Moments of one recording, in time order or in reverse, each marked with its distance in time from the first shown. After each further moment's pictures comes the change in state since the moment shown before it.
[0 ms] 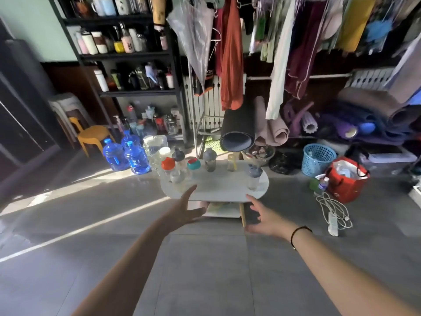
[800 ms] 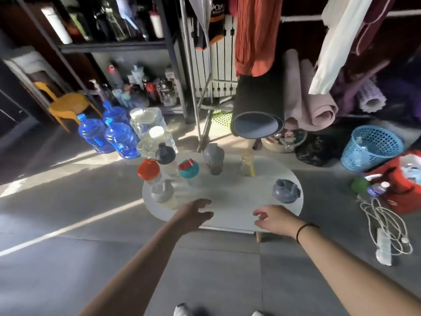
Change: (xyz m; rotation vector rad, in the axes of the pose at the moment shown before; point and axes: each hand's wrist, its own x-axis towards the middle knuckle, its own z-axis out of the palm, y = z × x) left_hand 0.420 -0.106 -0.002 0.156 -0.058 -0.339; right_hand 0.418 0.072 -0.110 -0.266 -0.140 0.171
